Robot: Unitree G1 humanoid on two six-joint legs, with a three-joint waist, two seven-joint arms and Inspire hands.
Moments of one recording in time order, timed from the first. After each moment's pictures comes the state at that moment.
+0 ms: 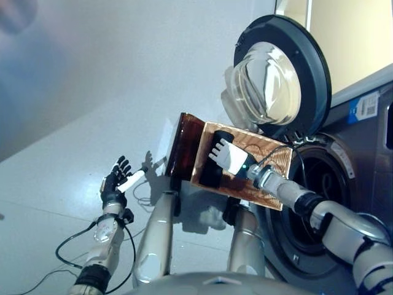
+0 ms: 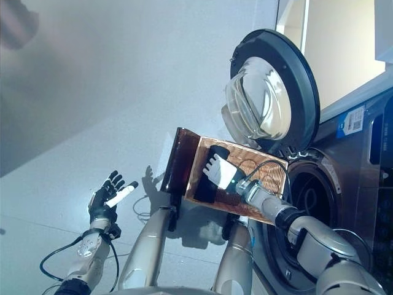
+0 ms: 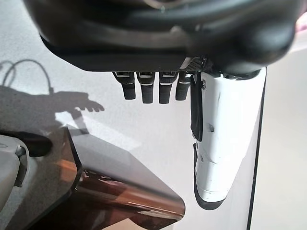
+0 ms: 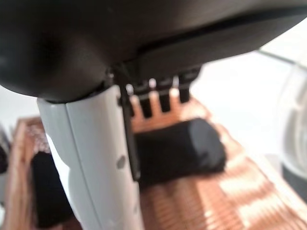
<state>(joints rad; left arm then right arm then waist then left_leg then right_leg) 0.06 0.29 -0.12 0.52 -0.56 -0.31 0.15 -0.67 -0.60 1.10 0.84 -1.31 -0.02 -0.50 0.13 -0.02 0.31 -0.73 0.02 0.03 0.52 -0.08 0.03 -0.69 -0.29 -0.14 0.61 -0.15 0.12</state>
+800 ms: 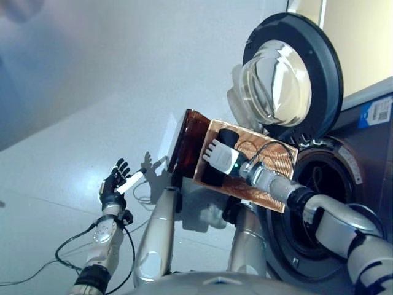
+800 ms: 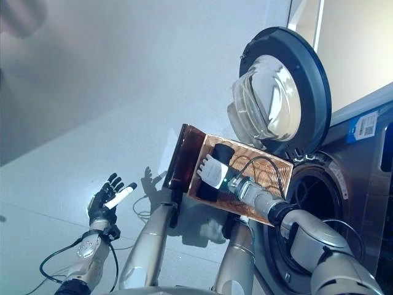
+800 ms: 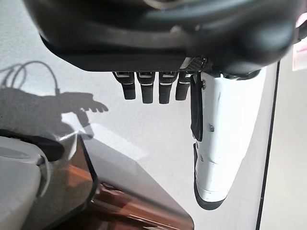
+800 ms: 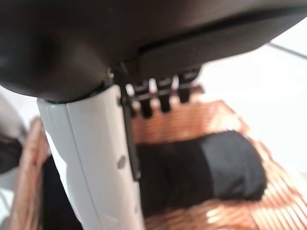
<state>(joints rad) 0.06 0.30 -0.12 0.54 -0.56 -0.31 0.14 -0.73 -0.58 1.14 0.84 -1.33 -0.03 -0.45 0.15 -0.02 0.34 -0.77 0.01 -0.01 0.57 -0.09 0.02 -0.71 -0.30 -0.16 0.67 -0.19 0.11</state>
